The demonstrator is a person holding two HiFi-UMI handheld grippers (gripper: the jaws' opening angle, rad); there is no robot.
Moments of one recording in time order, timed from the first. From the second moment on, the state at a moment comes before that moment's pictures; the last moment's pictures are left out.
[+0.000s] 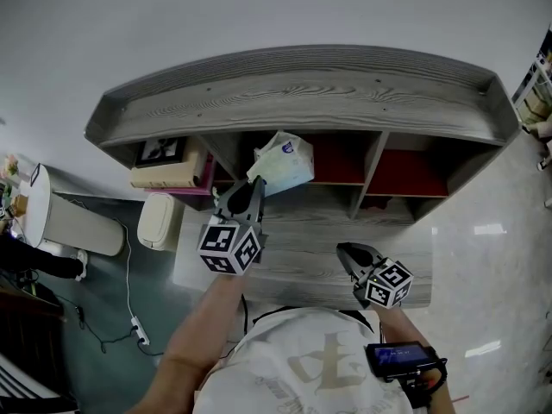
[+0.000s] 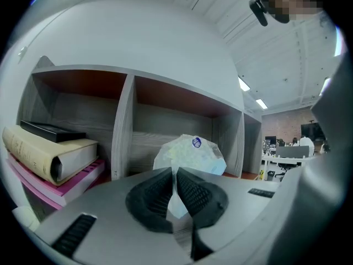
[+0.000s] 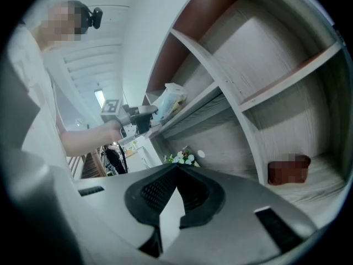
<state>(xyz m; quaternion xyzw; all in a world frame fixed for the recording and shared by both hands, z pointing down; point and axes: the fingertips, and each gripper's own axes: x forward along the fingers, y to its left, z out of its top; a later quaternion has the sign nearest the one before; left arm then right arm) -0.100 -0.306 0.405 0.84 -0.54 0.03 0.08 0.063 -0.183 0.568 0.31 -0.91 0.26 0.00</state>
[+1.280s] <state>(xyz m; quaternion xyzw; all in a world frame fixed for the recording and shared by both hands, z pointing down) -0.106 -0.244 0.405 0.79 -0.61 0.03 0.06 0.080 -0.164 0.586 0.23 -0.93 0.28 0.01</state>
